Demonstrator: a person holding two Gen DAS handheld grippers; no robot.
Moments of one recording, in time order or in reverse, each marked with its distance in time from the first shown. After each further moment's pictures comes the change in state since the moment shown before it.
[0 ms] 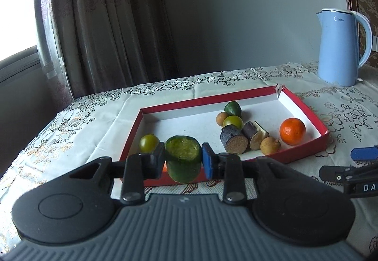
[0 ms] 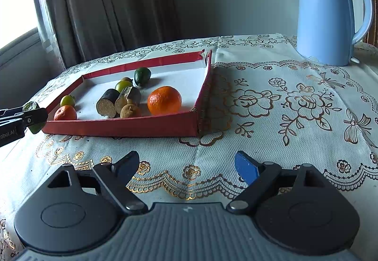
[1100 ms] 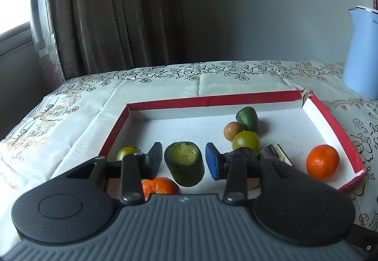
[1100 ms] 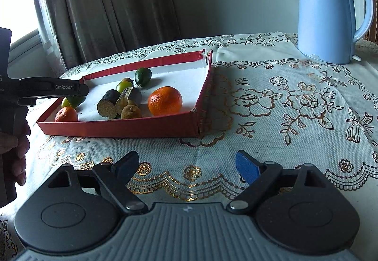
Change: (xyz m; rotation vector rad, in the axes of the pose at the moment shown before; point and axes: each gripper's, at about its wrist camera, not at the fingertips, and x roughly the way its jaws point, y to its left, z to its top) left arm 0.090 -0.005 0.023 -0.084 0.103 0.022; right arm 0.002 -0.001 0.000 0.010 0.001 0.010
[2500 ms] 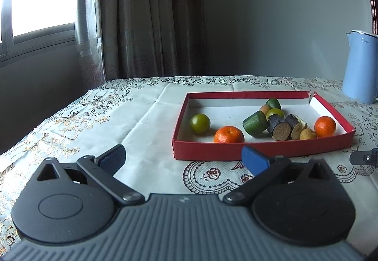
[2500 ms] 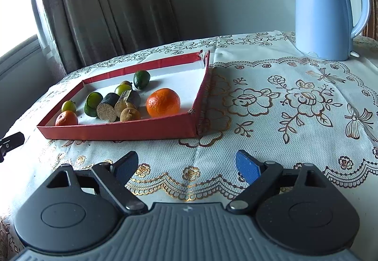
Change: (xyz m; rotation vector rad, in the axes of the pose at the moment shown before) left arm -0.103 0.076 -0.076 -0.070 -0.130 0.048; right arm -0.001 -0.004 -0.001 0.027 -0.009 0.007
